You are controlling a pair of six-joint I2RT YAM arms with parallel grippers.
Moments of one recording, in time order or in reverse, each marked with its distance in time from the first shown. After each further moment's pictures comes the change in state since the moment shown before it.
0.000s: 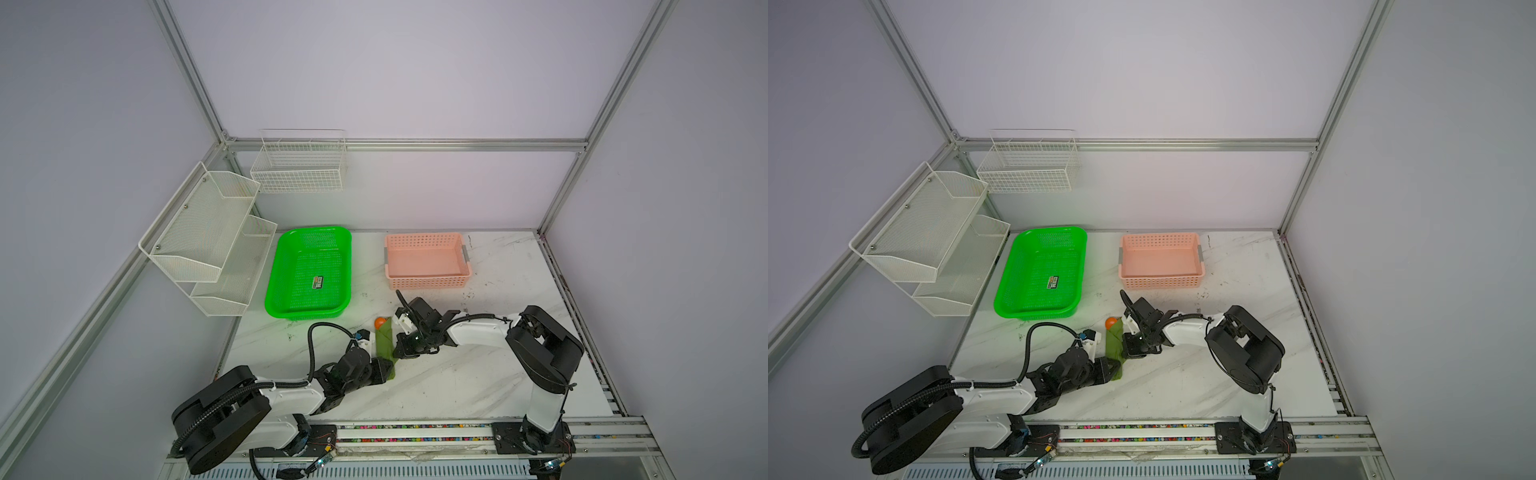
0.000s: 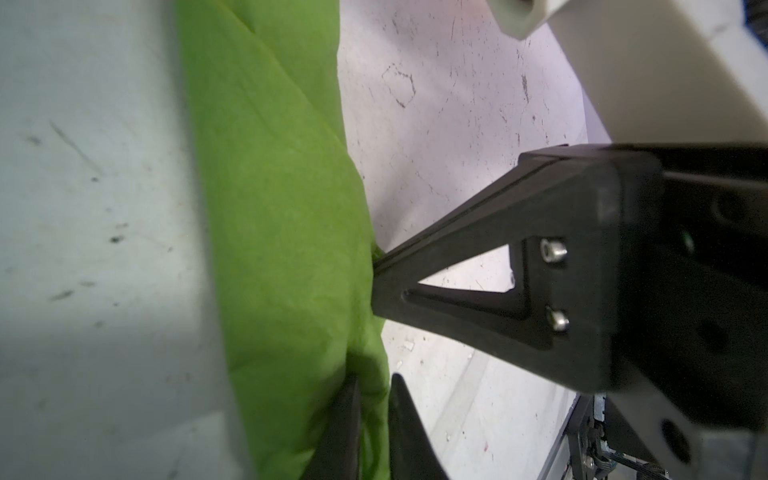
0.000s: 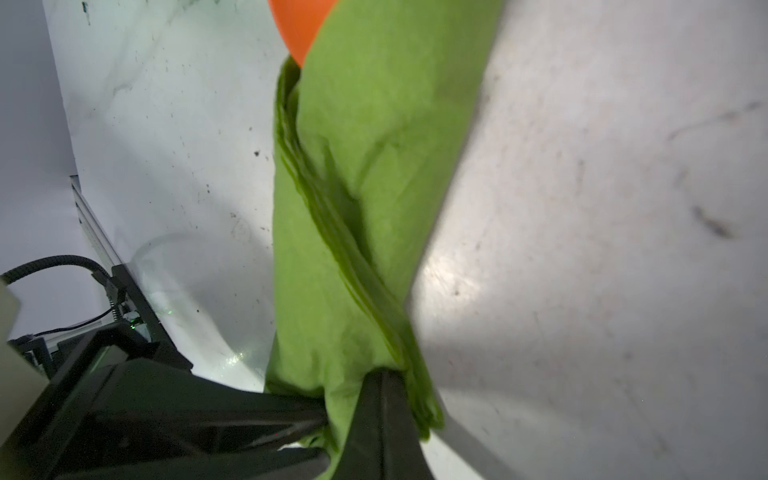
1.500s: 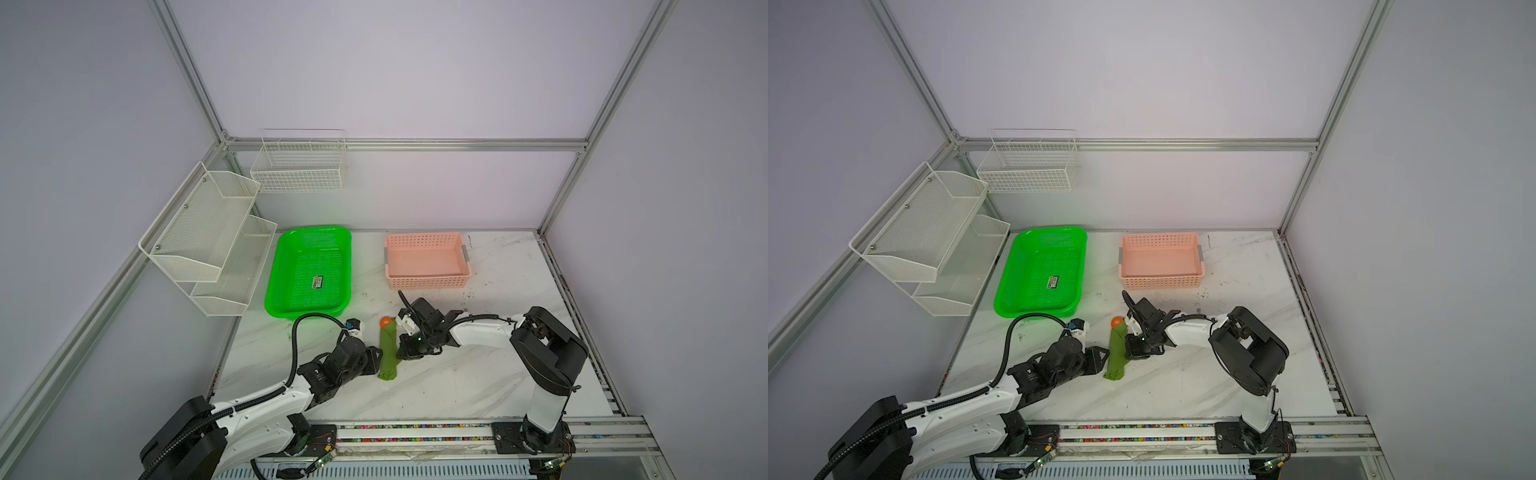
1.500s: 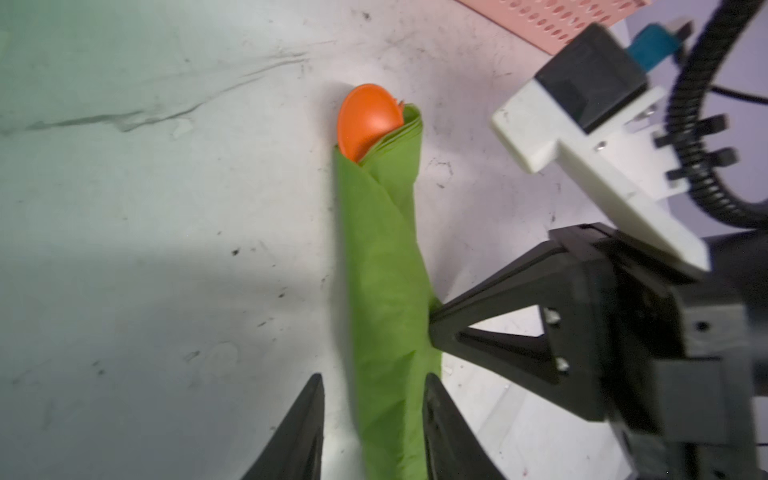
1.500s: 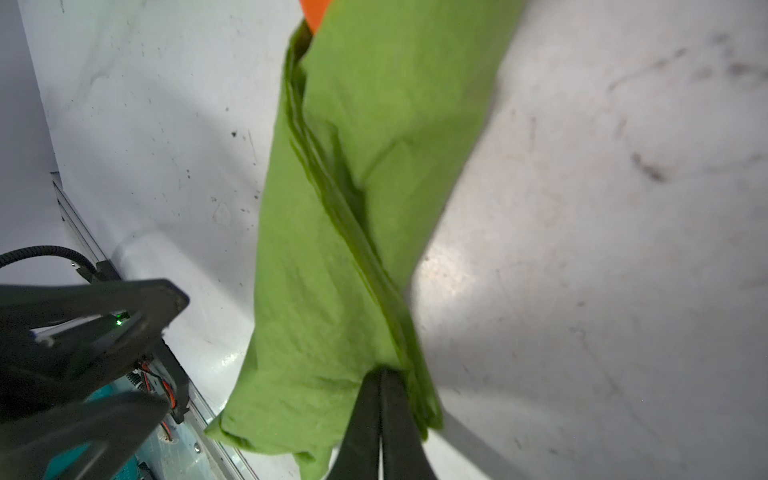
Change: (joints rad) left arm 0.069 -0.241 0.132 -0.431 -0.125 0.146; right arm -0.002 -0.019 -0.023 -0.021 0.003 -0.008
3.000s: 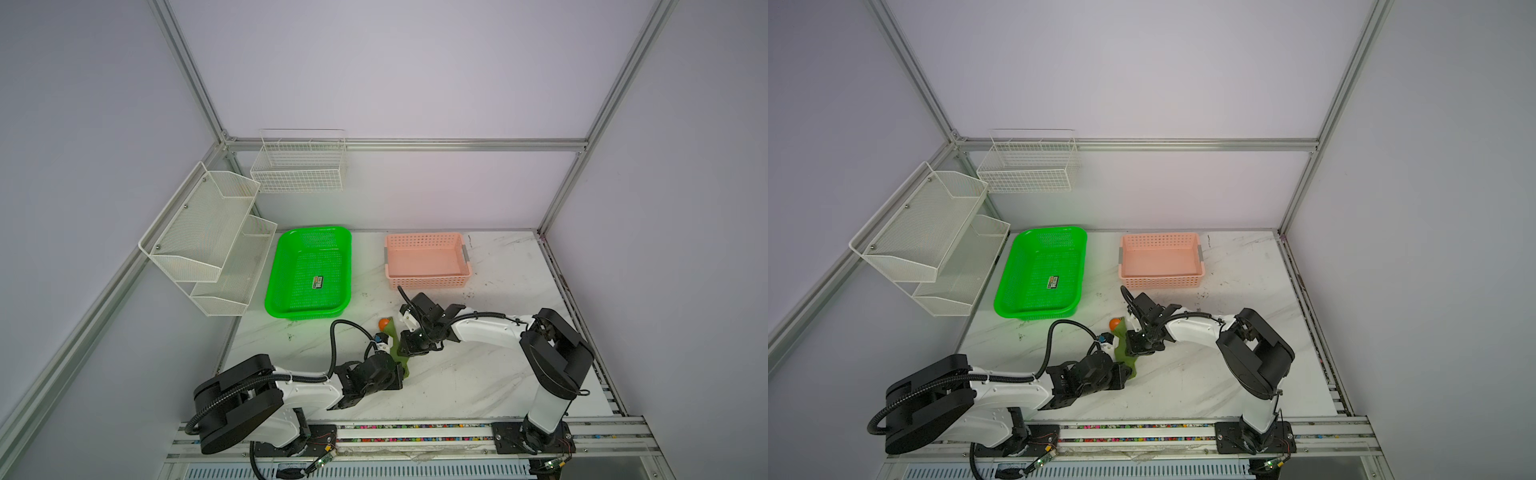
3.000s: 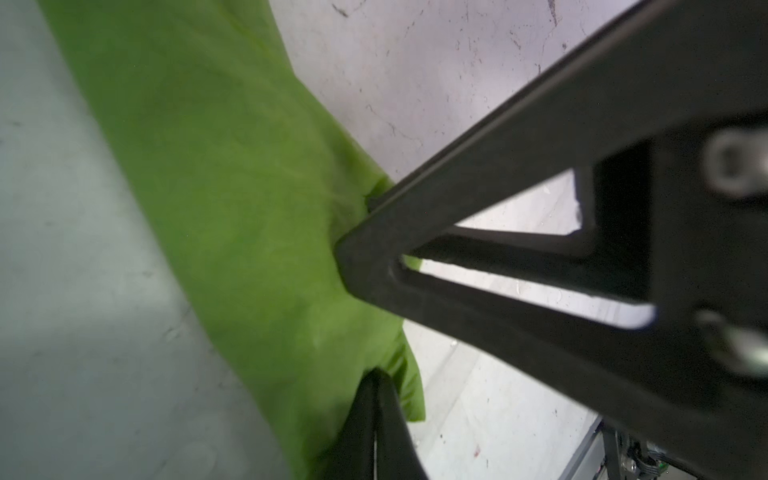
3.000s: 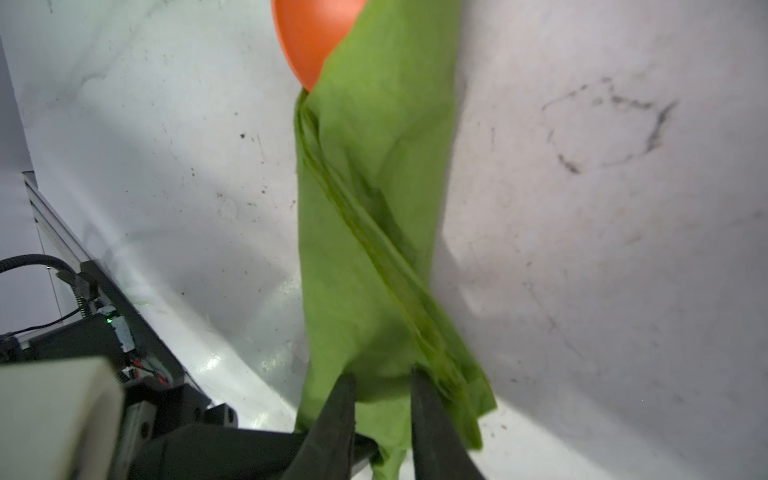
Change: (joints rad) left arm -0.253 0.345 0.043 0.200 -0.015 -0.189; right arm -0.001 -0.035 0.056 -0.135 0.035 -0.029
